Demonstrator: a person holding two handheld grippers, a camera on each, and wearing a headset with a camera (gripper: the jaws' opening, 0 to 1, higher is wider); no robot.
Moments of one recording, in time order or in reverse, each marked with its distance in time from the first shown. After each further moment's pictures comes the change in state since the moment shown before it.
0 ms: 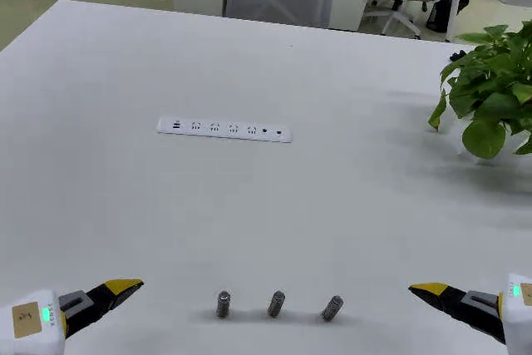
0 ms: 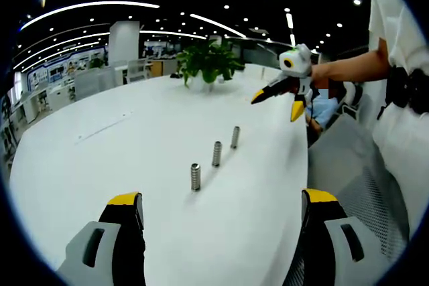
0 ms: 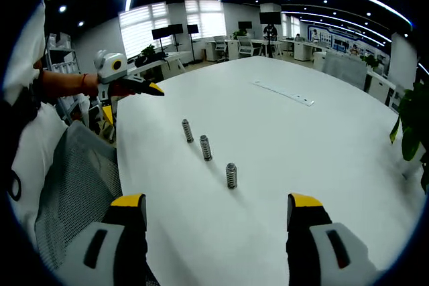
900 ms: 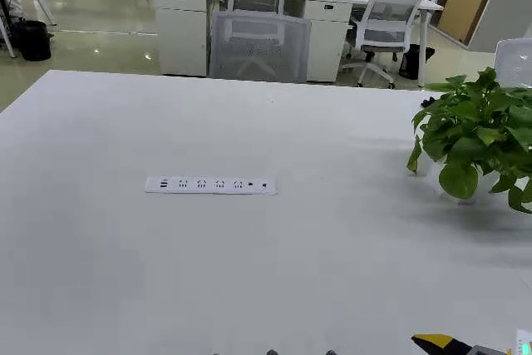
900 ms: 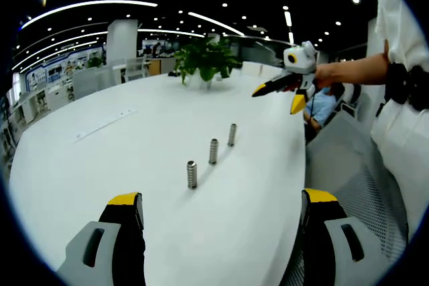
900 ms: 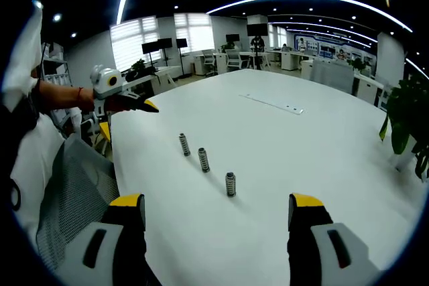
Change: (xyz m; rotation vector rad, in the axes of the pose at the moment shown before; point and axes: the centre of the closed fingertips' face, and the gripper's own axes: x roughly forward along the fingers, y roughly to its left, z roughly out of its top) left arm 0.001 -0.012 0.005 0.008 0.013 -0.009; right arm -0.010 0.005 0.011 0.033 -0.084 -0.068
